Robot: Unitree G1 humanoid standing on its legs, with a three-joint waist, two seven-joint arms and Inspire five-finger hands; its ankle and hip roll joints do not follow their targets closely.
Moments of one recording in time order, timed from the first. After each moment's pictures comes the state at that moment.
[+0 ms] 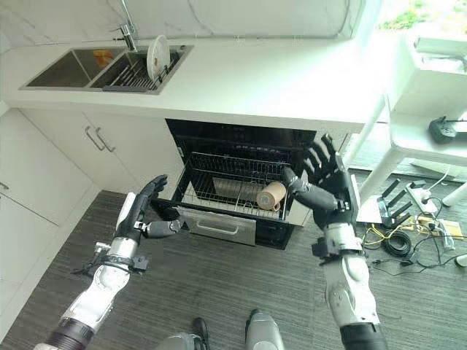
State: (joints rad) left arm -0.12 0.45 -0.23 0.22 -0.02 -0.23 0.24; right arm -0.05 -0.42 -0.03 0.04 0.75 -0.27 0.06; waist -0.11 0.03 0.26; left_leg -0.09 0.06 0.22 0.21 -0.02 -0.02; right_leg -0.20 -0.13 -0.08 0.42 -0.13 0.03
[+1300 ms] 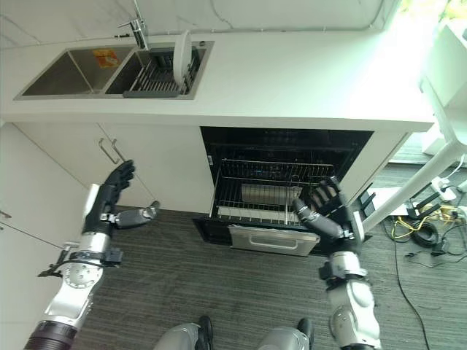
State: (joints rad) left arm -0.02 0.53 0.08 0.18 -0.06 -0.21 0.23; right arm 0.05 -0.30 -0.08 0.14 0.75 -0.21 0.15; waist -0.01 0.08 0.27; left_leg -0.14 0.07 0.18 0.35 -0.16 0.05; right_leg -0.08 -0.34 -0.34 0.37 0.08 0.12
